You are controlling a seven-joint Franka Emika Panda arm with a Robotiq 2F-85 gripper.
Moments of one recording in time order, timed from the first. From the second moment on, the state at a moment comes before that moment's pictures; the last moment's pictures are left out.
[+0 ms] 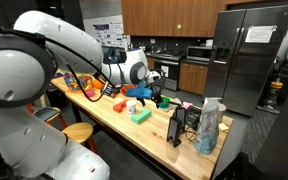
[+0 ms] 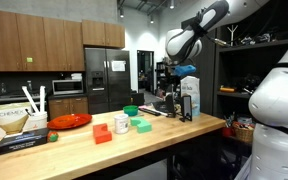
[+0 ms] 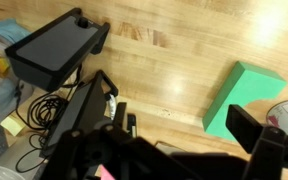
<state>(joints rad) -0.06 -0.44 -0.01 -2.52 -0.16 2.32 0.03</state>
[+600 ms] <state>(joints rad) 0.01 -0.45 -0.09 -2.52 0.01 2.14 -0.27</state>
